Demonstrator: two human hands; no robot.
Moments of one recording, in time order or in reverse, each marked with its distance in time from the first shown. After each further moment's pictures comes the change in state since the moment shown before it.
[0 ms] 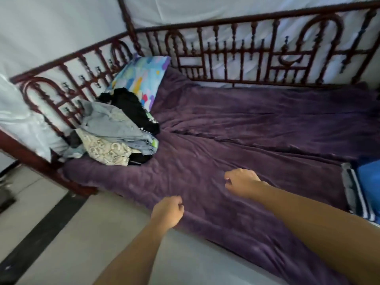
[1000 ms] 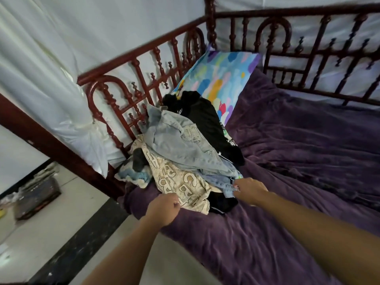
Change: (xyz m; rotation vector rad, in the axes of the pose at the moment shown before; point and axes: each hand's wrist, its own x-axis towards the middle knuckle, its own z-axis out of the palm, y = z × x) left_hand 0.298 -0.448 -0.201 -0.089 -0.008 -0.166; right_hand 0.464 -0.357 -0.042 0.098 -0.197 -0.023
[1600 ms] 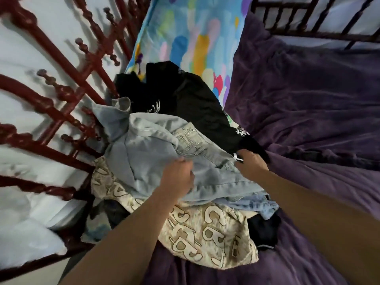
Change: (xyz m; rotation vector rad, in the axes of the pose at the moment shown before) left_hand 0.385 -0.043 -0.036 0.090 -0.044 0.529; right_hand 0.316 -0.042 0.006 0.417 0.133 0.502
